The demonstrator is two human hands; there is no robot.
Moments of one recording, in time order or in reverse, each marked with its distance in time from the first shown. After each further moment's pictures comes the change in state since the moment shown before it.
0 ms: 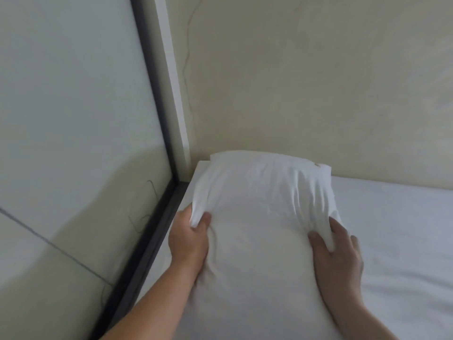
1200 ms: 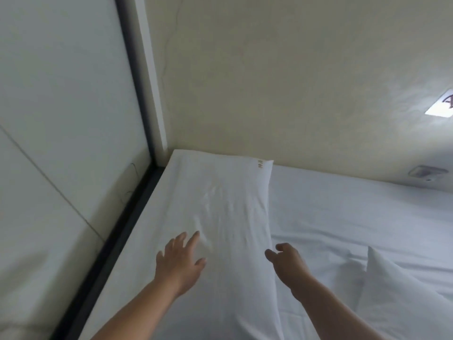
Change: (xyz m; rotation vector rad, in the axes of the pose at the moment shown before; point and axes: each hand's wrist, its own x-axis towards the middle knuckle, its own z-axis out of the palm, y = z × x) left_hand -0.184 0.050 -0.058 0.781 -0.664 0.092; right_hand -0.075 -0.001 -0.160 -0.170 -0.567 0.401
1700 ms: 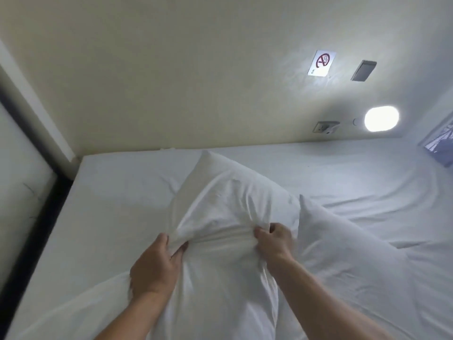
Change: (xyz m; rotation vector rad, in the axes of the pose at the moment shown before) left_hand -0.036 0.131 0.057 -0.231 0.392 0.157; right_hand -0.002 0.103 -0.094 0.375 0.475 0.115
